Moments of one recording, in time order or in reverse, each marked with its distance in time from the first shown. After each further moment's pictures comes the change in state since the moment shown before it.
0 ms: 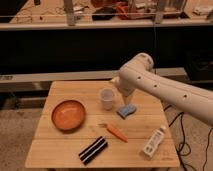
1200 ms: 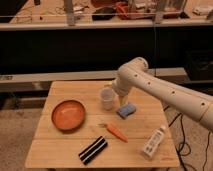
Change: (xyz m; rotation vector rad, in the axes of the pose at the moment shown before) arm 0.001 -0.004 0.061 -0.020 -0.134 -0.052
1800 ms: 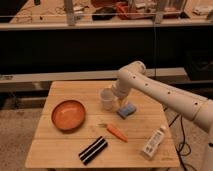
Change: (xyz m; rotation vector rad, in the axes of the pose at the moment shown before) arm -0.002 0.009 0.032 -0.030 -0.051 -0.020
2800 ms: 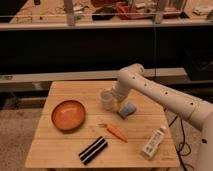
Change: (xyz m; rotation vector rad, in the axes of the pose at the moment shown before) arm -0.008 0.003 0.020 -0.025 -0.072 -0.006
